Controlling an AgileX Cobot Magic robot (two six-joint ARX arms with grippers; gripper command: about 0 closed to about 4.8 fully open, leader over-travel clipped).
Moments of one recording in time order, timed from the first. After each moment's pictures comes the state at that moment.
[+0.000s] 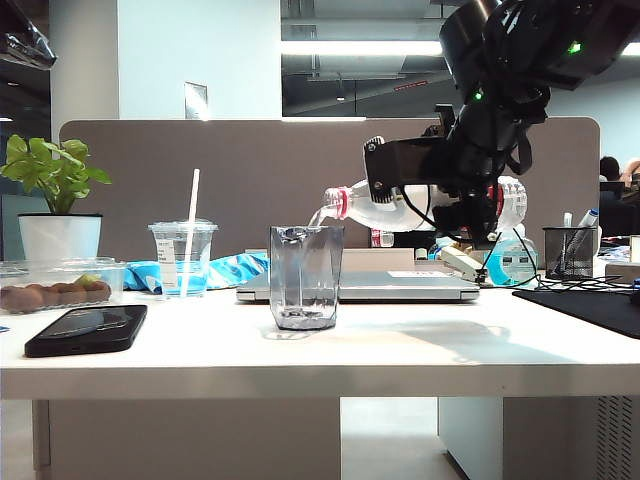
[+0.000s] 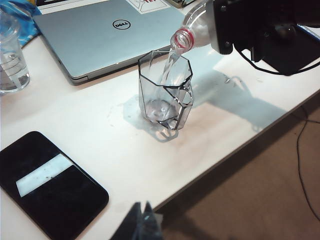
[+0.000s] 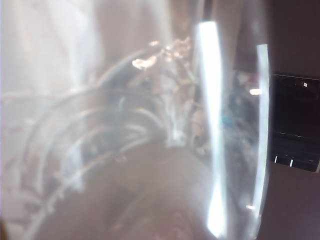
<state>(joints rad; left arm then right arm) -0.23 0.67 0.70 -0.49 0.40 0.12 0.38 1.79 1.13 0.21 0.27 -1.48</state>
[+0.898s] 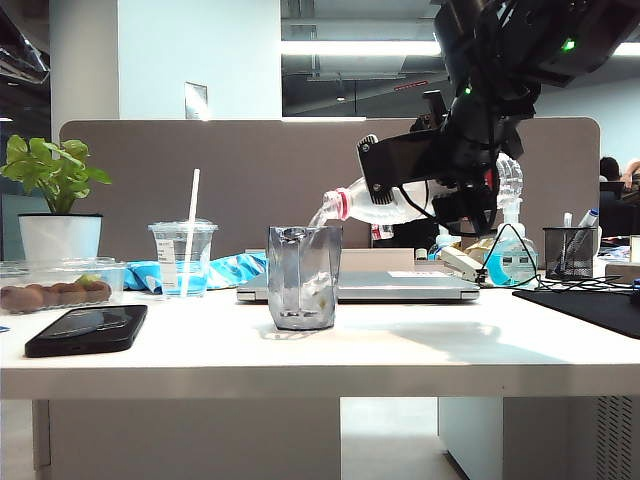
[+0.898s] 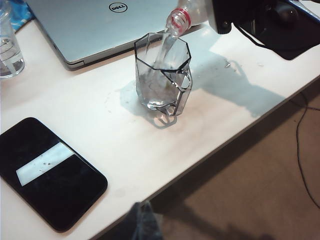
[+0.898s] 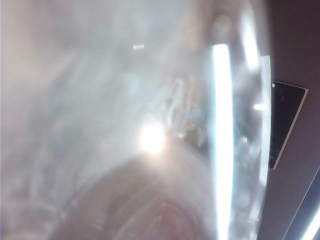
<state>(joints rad) -0.23 0.67 0.70 -0.54 0.40 0.14 0.40 1.79 1.13 0.28 0.34 -1.61</state>
